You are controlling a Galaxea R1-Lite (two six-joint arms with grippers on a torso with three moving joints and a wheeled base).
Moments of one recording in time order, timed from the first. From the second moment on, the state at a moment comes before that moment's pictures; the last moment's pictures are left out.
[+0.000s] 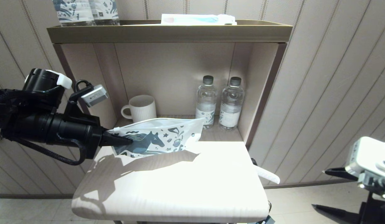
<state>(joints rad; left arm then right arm) -0.17 1.63 -1.17 0.34 -0.78 0.49 0.69 1.06 -0.88 0.46 -0.21 -0.33</state>
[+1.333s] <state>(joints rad) -0.17 1.64 -1.17 0.30 -0.78 0.48 0.75 1.18 -0.79 0.45 -0.36 -0.37</state>
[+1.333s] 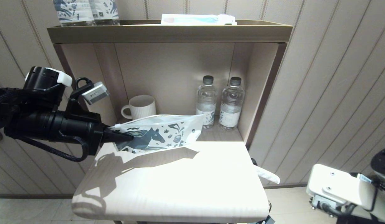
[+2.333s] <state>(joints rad) -0.17 1.64 -1.16 0.29 -0.78 0.49 0.78 1.33 -0.81 0.40 -0.41 -0.38</state>
